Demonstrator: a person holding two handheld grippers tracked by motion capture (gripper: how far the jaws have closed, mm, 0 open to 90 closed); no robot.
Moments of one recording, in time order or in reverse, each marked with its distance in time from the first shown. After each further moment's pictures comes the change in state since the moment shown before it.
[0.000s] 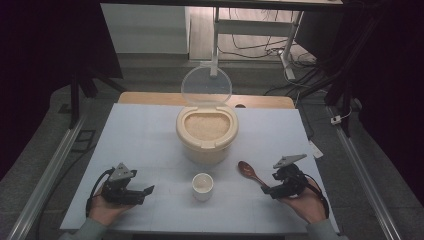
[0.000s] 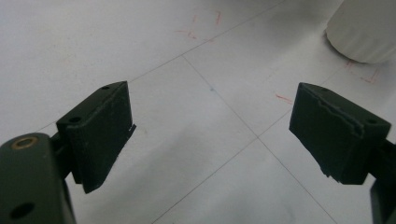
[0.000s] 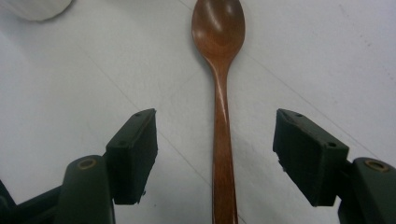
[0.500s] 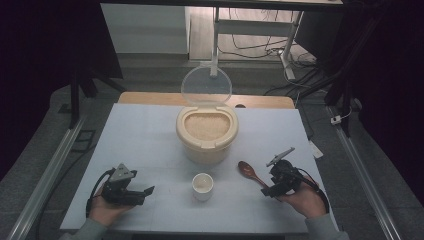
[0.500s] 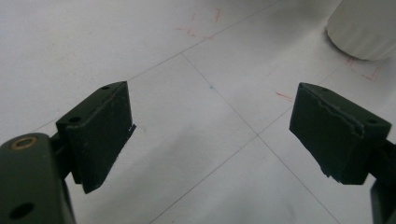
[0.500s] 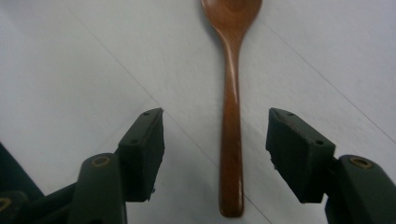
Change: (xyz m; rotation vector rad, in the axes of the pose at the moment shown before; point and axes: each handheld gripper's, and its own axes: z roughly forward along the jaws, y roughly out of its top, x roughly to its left) left arm -0.001 -0.001 0.001 0.007 0.002 0.005; right arm 0.001 0.012 0.007 0.208 -0.002 -0.007
